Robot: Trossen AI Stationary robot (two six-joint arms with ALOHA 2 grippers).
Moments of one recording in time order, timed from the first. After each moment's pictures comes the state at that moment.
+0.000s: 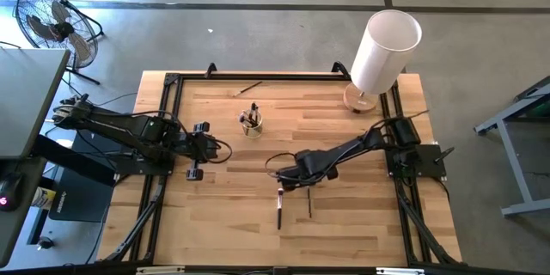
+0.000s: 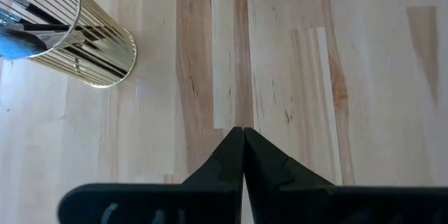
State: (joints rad) left arm -0.23 0.93 0.81 -0.86 -0.17 -0.13; right arm 0.21 2.05 1.36 -0.85 0.10 1.53
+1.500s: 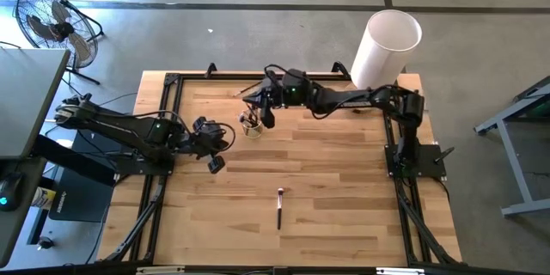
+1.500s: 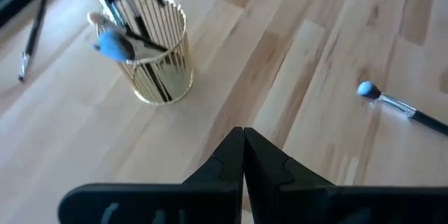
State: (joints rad) left arm -0.23 0.99 0.81 -0.69 -0.43 -0.59; right arm -0.31 1.92 1.36 0.44 -0.26 0.06
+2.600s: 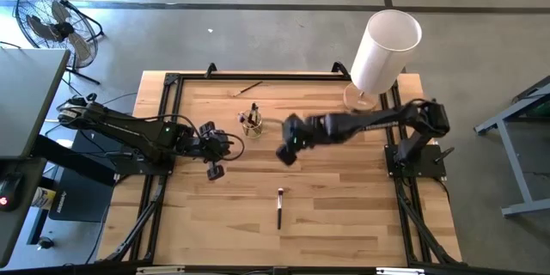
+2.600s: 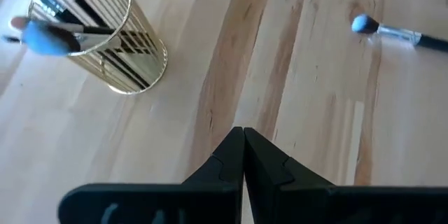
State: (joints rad) left arm -0.23 1.07 0.81 -0.69 -0.32 -0.40; right arm 0.03 1.73 1.36 -0.64 0.22 0.73
